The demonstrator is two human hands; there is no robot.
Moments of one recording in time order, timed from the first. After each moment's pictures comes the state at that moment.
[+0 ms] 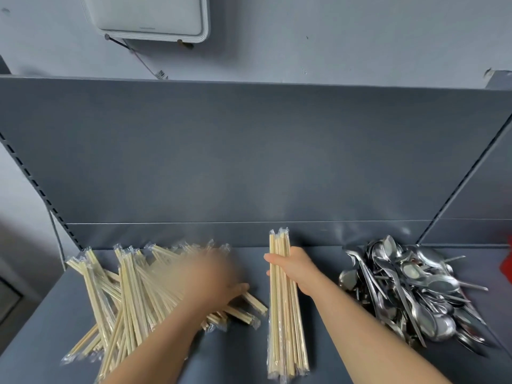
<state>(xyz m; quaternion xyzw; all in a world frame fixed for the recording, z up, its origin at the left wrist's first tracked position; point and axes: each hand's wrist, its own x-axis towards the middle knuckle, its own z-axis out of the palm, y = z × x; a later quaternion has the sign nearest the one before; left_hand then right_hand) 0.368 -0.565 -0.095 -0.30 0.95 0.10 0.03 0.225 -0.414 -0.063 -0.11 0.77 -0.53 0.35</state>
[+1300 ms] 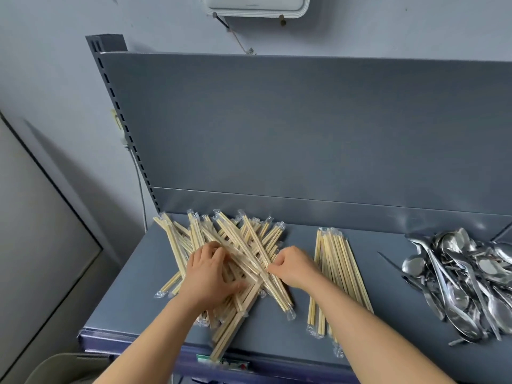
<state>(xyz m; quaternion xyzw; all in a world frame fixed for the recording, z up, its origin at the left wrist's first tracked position) 0.512 -0.616 -0.091 -0.33 0.93 0.12 -0.05 0.340 -0.484 -0.078 -0.37 0.87 -0.22 0.23</state>
